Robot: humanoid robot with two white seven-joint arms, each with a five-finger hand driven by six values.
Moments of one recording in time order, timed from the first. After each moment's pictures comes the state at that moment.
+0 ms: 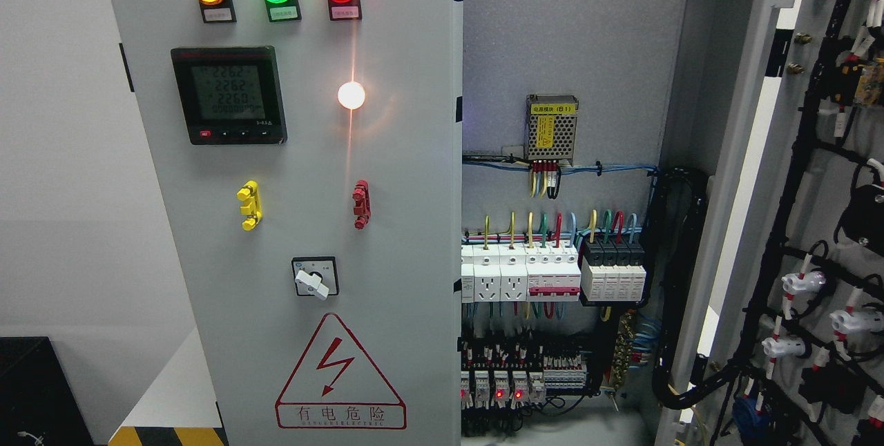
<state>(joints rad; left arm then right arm) -0.47 0.58 -1.07 -1.95 1.11 0.04 0.08 0.13 0.12 0.07 -0.08 0.00 0.05 0.08</state>
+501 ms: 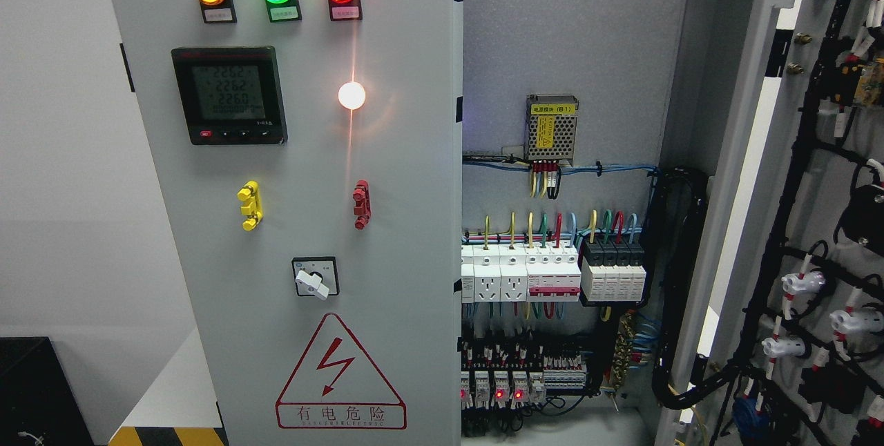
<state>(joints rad) -0.11 0.59 -0.93 -1.80 0.99 0.01 0.08 0.13 0.12 0.07 -0.08 0.00 0.05 0.07</state>
